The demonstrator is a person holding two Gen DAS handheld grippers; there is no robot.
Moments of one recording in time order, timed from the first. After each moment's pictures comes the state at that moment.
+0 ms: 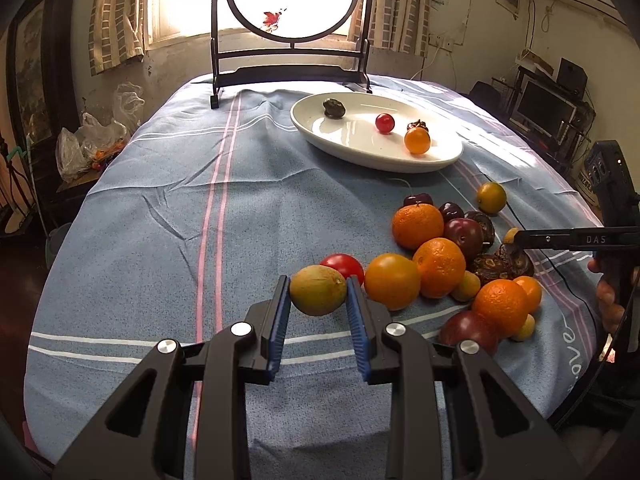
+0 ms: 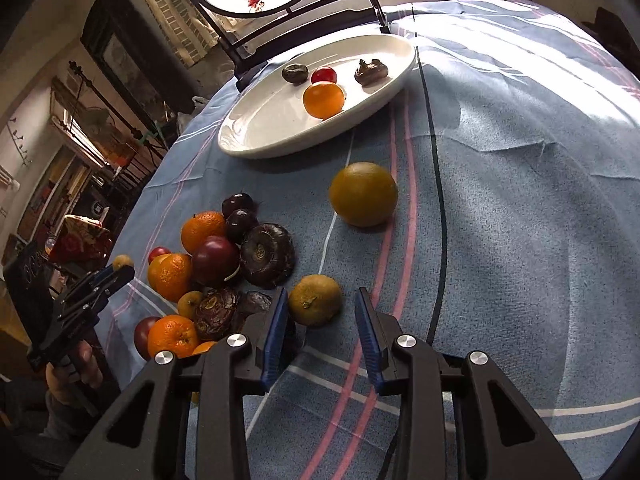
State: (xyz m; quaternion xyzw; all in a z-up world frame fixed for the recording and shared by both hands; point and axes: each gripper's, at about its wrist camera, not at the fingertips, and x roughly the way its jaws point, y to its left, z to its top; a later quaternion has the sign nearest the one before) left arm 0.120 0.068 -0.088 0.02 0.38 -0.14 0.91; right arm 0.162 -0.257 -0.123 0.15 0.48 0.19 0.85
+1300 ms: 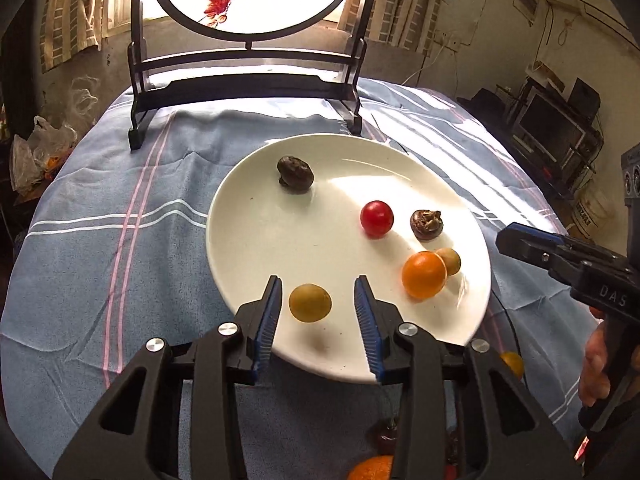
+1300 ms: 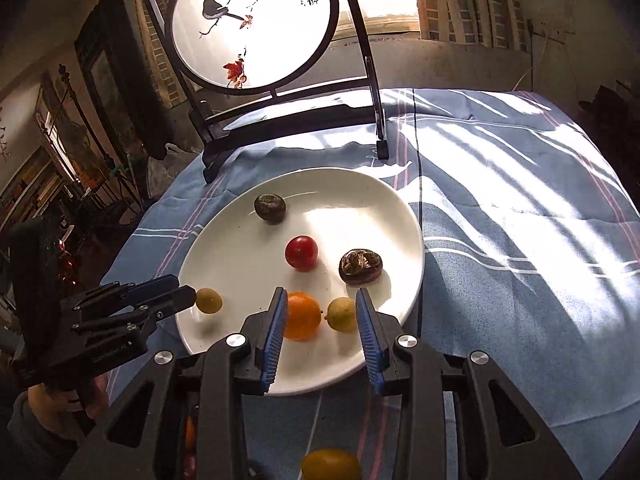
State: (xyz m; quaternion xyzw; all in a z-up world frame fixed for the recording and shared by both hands) left arm 0.313 -0.013 -0.062 -0.02 0.42 -0.17 0.89; right arm 0.300 -0.245 -0.045 0.08 0.39 0.13 0.91
